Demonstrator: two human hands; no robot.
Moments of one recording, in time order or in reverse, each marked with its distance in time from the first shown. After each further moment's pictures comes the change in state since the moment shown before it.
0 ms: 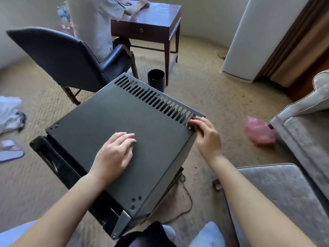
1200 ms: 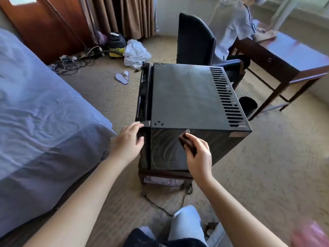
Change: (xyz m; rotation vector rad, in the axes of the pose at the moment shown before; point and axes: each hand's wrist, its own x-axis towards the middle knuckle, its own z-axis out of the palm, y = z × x) left_hand -0.167 0.201 0.024 -0.035 0.367 -1.061; right_hand -0.109 -0.006 -0.034 0.290 -0.559 -0.541
